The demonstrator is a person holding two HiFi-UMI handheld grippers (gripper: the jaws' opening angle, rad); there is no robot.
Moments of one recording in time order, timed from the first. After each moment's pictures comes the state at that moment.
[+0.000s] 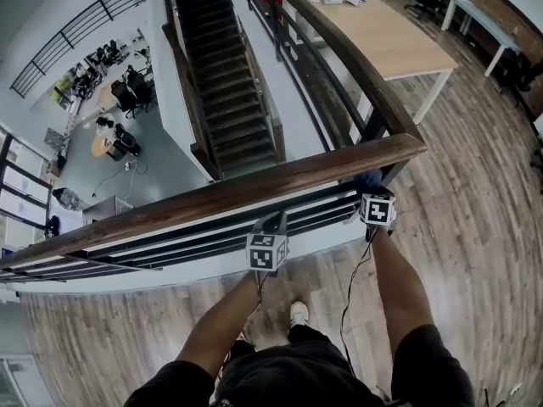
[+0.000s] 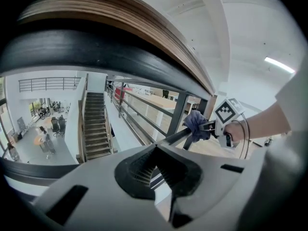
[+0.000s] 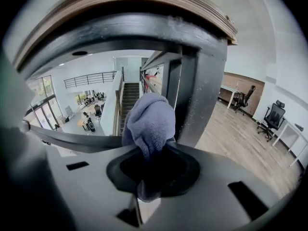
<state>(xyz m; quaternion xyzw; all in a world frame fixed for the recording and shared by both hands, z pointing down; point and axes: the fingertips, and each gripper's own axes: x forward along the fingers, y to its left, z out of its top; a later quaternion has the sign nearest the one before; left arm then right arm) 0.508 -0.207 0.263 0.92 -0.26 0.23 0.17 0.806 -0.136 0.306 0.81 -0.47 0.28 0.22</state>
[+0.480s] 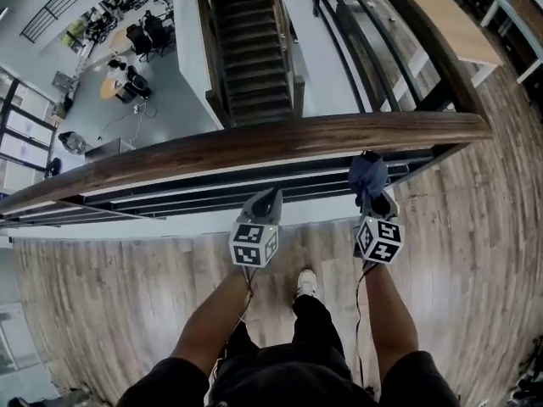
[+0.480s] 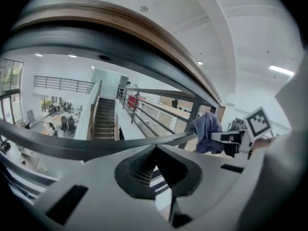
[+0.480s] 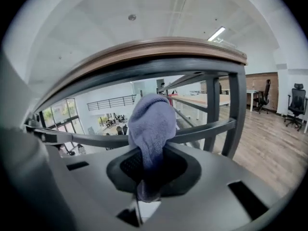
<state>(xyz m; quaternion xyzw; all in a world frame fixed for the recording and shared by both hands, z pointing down) 0.352 -0.235 0.292 0.92 -0.32 0.16 0.18 0.572 -0.150 0.291 0.78 -0.58 0.20 0.09</state>
